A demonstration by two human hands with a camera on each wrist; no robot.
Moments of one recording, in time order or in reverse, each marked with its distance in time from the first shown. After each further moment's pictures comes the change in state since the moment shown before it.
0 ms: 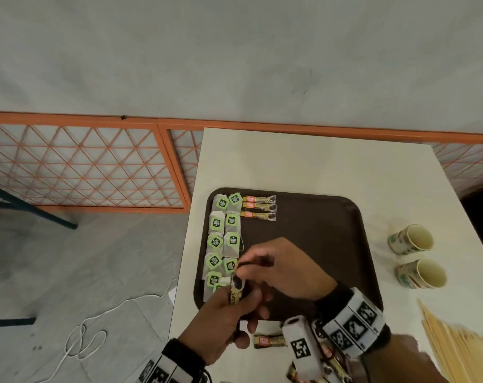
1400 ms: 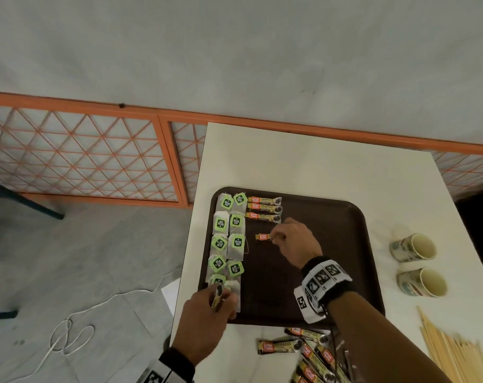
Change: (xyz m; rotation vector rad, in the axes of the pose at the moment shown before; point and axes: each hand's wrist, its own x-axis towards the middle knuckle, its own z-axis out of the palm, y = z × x) left_hand 0.016 -0.021 -0.043 0.619 0.464 0.187; right_hand 0.068 0.107 -0.028 -0.685 0.301 0.327
